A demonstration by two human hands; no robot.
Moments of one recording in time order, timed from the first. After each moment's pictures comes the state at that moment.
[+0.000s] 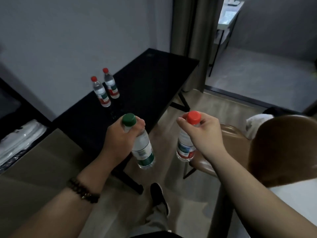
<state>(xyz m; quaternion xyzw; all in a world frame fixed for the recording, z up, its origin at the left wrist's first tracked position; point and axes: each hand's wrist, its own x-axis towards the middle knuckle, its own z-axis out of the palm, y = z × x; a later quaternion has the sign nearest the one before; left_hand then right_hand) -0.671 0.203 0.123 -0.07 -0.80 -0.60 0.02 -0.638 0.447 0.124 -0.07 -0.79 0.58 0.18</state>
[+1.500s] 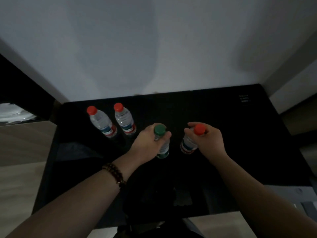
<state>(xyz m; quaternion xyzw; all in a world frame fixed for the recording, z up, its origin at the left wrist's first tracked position) -1.255 0.266 0.001 0.30 -0.82 -0.48 0.04 -1.409 0.439 -0.011 0.20 -0.83 0.48 -0.21</state>
